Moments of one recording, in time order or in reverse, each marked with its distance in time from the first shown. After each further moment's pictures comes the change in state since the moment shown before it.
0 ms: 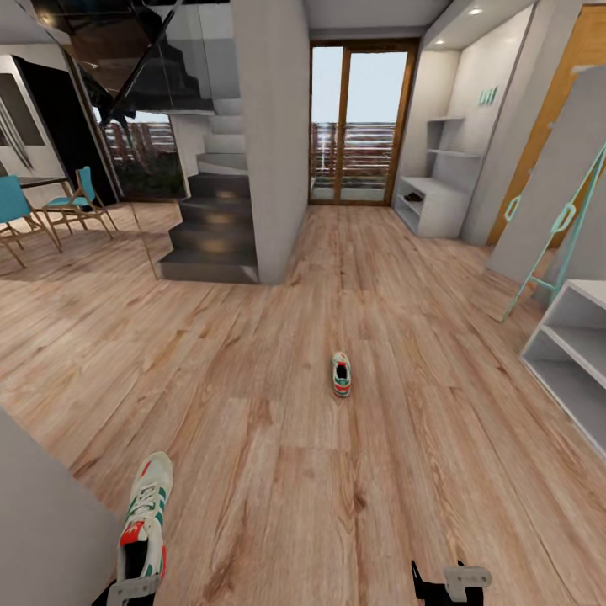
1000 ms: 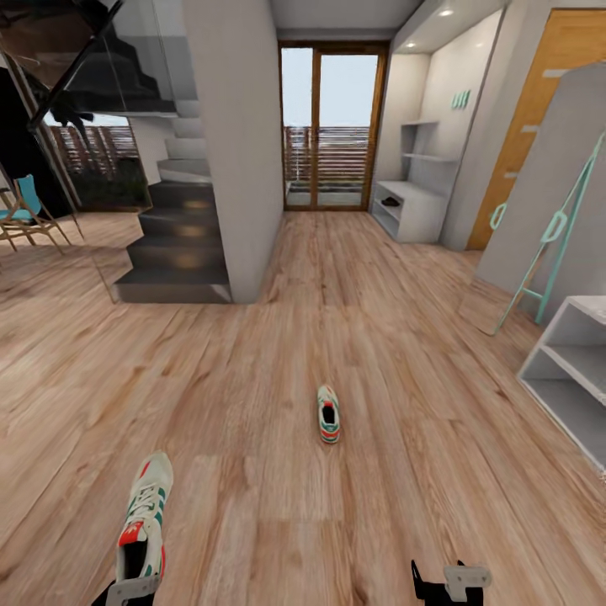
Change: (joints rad) left arm 0.000 0.001 0.000 0.002 0.003 0.000 0.000; right arm 0.000 0.000 0.000 -0.001 0.000 0.000 0.000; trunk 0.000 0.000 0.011
